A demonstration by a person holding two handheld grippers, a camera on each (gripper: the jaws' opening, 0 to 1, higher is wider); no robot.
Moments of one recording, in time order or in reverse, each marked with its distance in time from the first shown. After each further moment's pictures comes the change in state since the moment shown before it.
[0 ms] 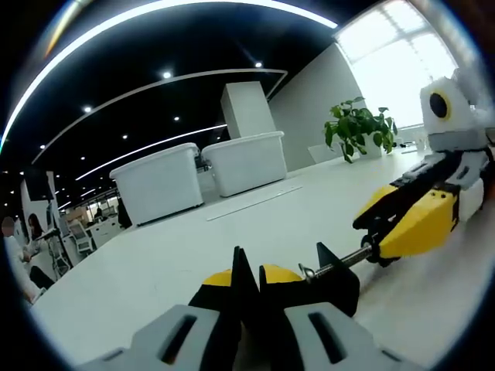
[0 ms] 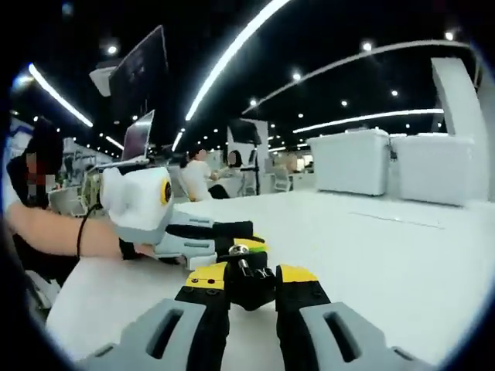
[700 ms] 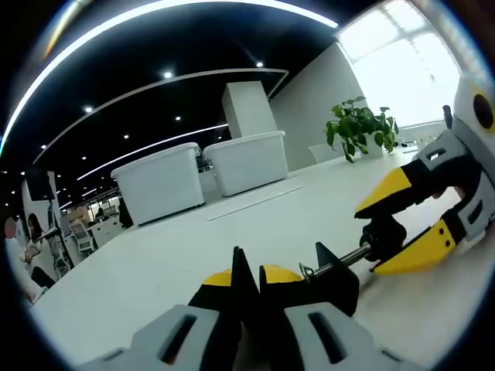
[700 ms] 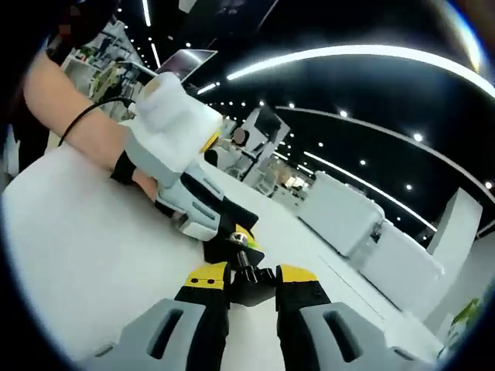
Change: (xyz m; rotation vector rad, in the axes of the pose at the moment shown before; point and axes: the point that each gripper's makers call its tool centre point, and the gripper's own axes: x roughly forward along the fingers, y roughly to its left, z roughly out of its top) left arm -0.001 0.001 -0.001 0.001 0.002 0.008; right arm 0.002 0.012 0.000 -0.568 0.048 -0.088
